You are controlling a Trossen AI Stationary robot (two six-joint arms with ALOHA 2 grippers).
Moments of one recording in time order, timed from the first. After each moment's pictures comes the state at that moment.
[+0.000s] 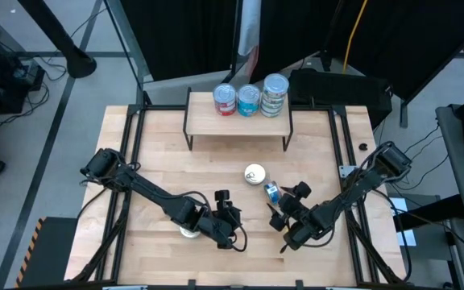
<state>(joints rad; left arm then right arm) -0.46 1.88 1.37 -0.35 -0.48 -0.26 0.66 1.69 0.86 -0.58 0.96 1.21</state>
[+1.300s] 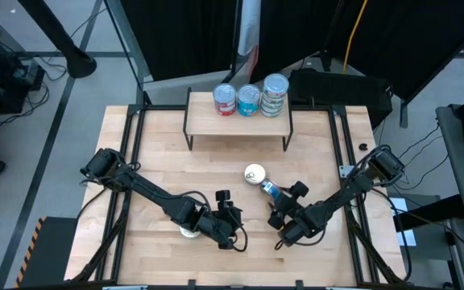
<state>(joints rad) -0.46 1.88 1.37 -0.32 -0.48 -0.25 0.61 1.77 0.86 -0.57 0.88 1.16</state>
